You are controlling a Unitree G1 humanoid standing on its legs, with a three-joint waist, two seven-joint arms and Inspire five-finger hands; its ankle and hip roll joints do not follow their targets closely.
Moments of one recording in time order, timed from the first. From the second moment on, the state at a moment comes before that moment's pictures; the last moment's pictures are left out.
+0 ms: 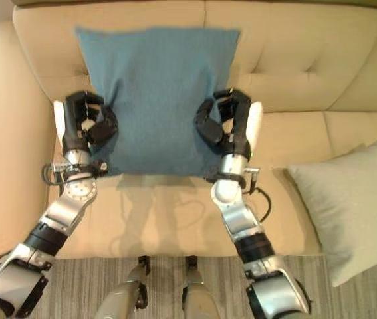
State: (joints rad) left arm -0.71 0.40 -0.35 0.34 -0.03 -0.10 0.72; right arm -0.64 -0.38 0.23 0.24 -0.15 -0.10 -0.72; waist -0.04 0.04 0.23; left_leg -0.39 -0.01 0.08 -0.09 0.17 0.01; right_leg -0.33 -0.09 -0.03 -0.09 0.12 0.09
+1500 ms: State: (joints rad) left arm -0.37 0.47 -0.14 0.33 -0.27 -0.17 0.44; right arm -0.48 -0.57 0.17 0.44 -0.09 -0.03 -0.43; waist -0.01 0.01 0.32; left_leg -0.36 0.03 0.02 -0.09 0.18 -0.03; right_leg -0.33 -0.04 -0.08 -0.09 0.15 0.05
